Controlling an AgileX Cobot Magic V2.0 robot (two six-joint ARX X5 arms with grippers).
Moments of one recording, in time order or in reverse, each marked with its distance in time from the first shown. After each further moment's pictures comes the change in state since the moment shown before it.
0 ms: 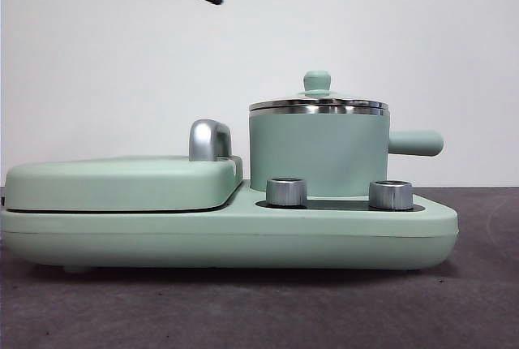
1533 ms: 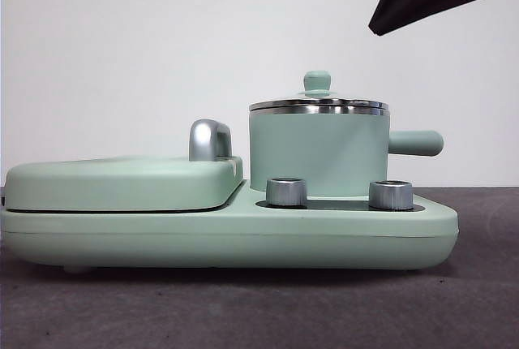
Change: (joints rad) left arm 0.073 -0.599 -0.359 -0.247 -0.136 -0.088; right arm 0.000 0.294 0.000 0.327 -0.180 -0.005
